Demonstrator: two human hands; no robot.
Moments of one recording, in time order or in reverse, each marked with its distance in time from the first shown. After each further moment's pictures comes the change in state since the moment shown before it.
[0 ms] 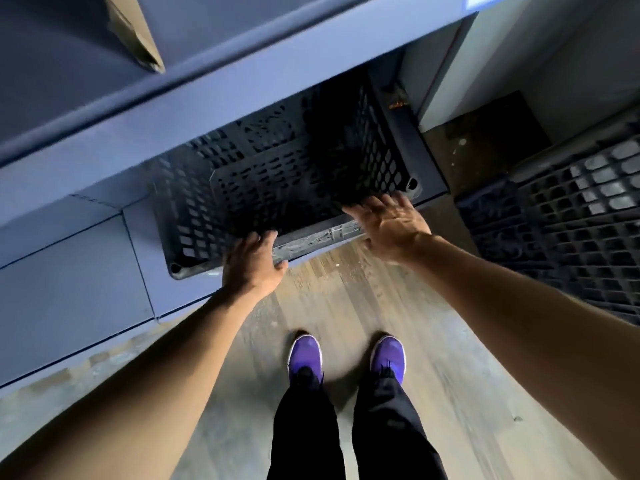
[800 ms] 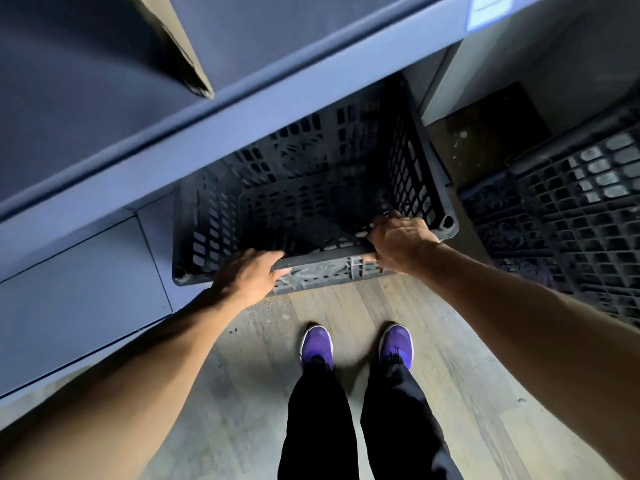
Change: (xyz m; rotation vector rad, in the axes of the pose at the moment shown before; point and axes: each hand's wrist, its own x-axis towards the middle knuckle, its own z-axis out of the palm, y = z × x) left_hand -0.036 -0.019 -0.048 -0.007 -0.159 0.177; right_hand -0.035 -0.029 -0.022 -0.145 -0.182 0.041
